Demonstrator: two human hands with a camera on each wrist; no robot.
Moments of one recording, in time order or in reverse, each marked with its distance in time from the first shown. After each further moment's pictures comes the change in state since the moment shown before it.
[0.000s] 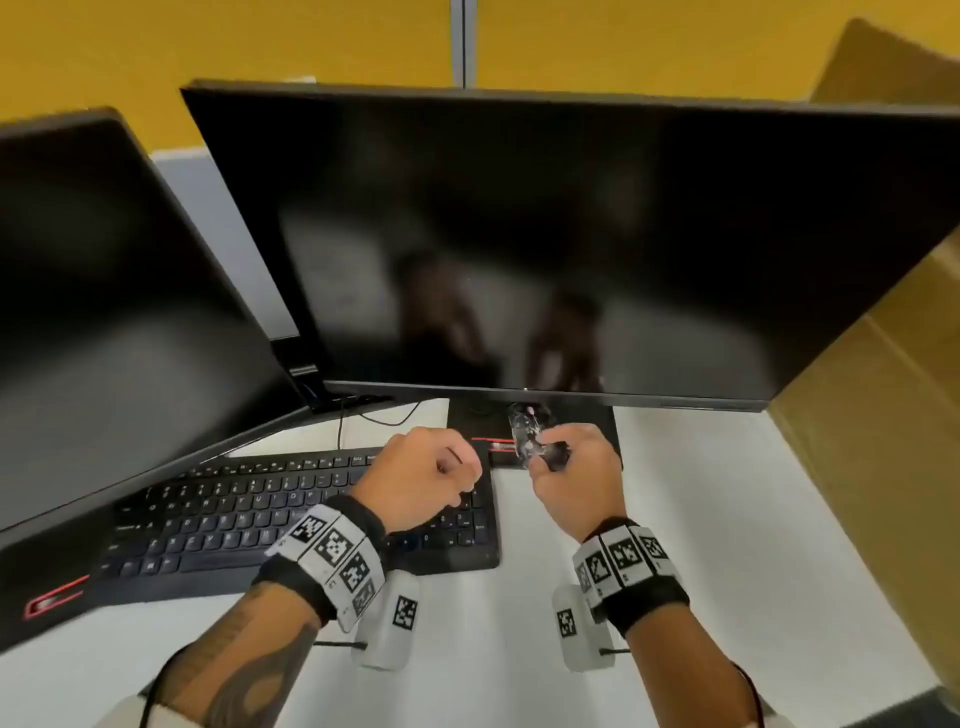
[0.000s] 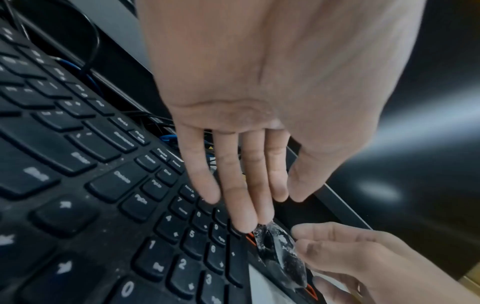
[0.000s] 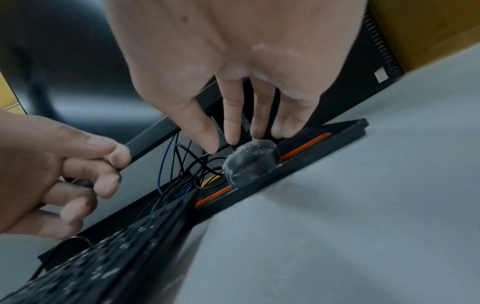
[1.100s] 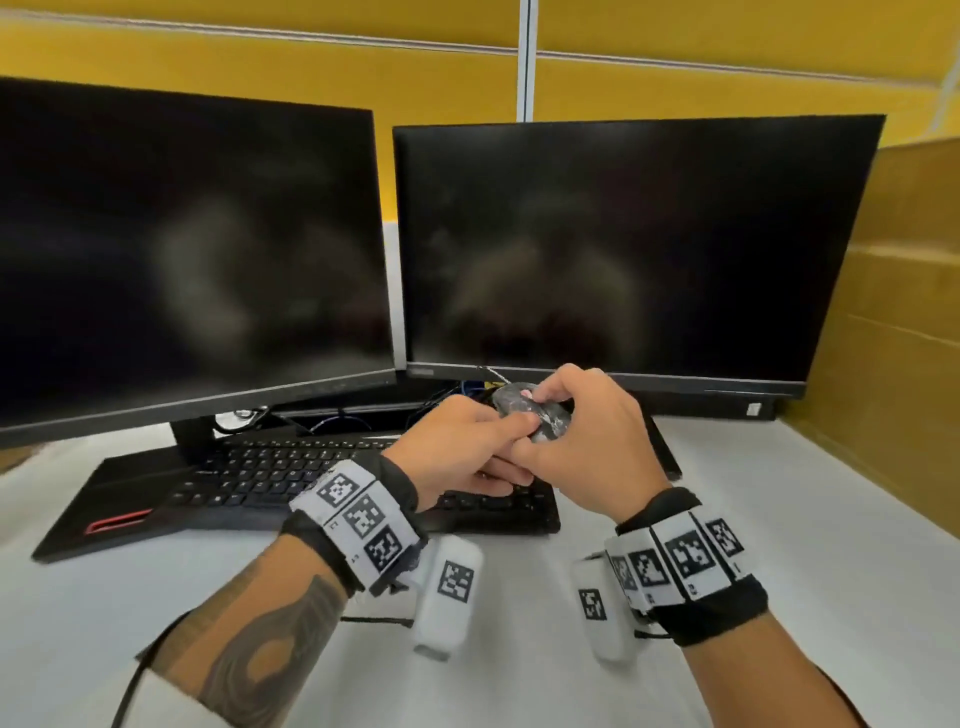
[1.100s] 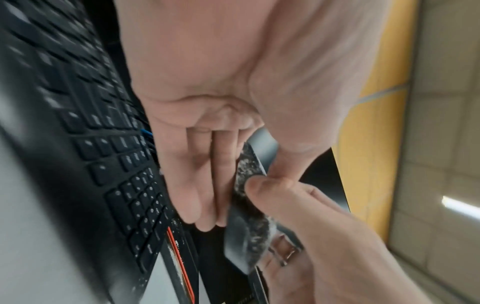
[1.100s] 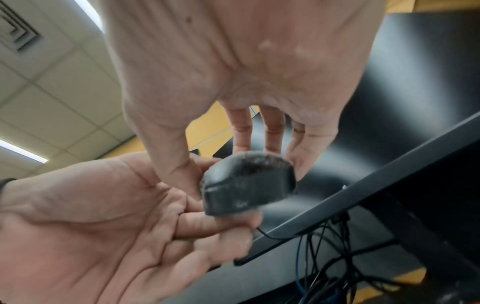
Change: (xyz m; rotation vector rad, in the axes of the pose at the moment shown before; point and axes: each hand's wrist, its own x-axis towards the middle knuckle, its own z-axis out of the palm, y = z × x) left_hand -0.077 -0.027 0.042 -0.376 0.193 0.197; right_hand -0.090 -0.024 0.029 0.025 0.274 -0.668
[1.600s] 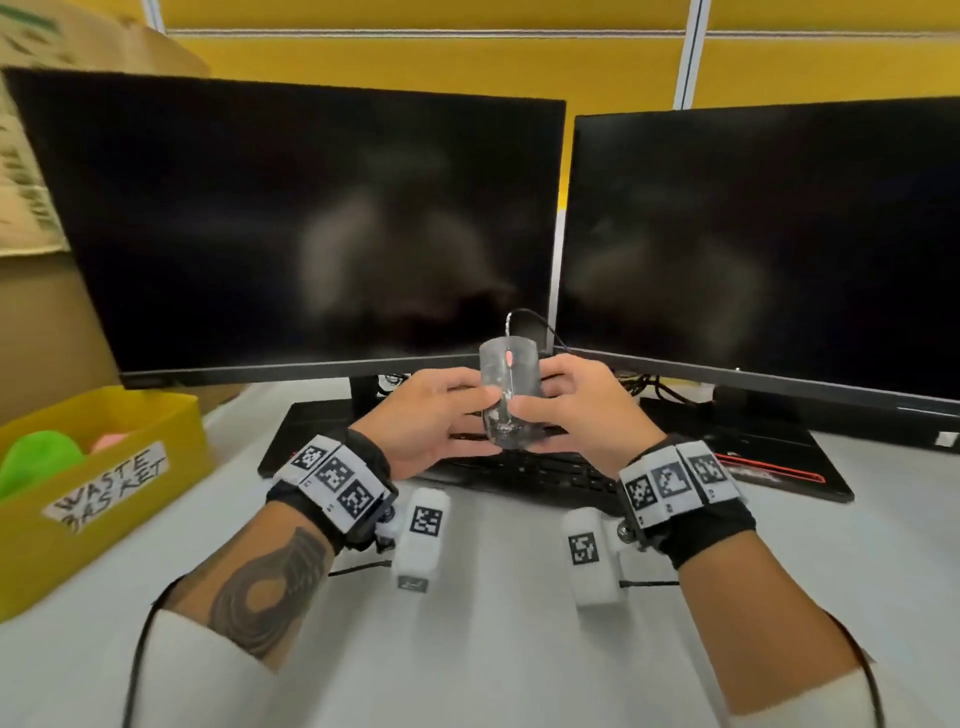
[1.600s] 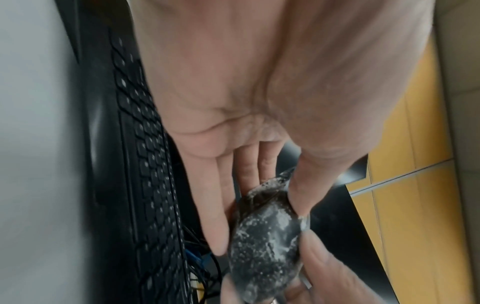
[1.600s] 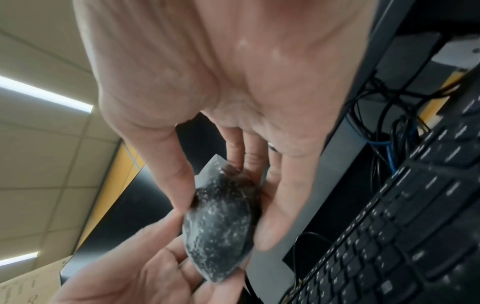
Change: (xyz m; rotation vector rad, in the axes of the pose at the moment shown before) left_hand -0.078 -0.063 -0.141 -0.285 0.124 0.074; right_hand 0.021 -0.095 0.095 0.681 -0.465 0.213
